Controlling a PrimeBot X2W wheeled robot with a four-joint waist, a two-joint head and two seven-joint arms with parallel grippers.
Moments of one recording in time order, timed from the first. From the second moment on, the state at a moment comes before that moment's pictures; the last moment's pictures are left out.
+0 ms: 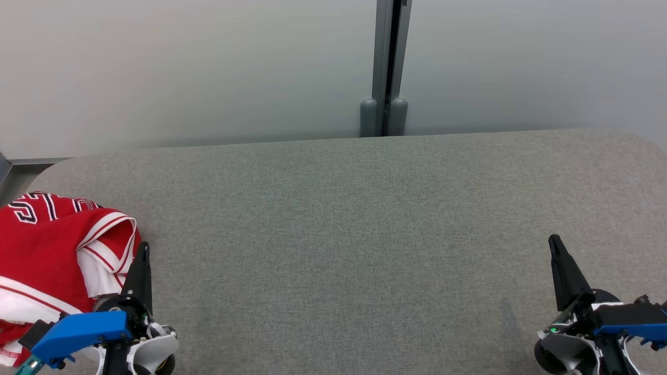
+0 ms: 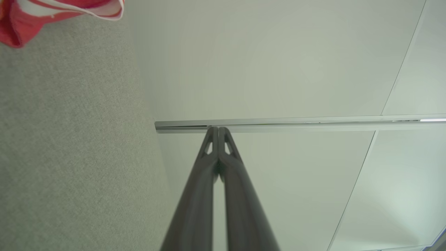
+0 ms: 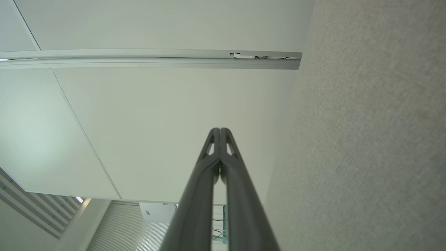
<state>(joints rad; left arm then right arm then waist) -0.10 0.05 0.11 0.25 -1.61 -0.13 0.11 -0.11 -0.05 -0.11 0.24 1.61 0.13 0.11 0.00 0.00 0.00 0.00</state>
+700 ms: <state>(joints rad) -0.08 0.04 0.09 0.29 -1.56 -0.13 0.07 -0.10 -0.06 -0.09 0.27 1.58 0.13 0.08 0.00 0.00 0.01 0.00</state>
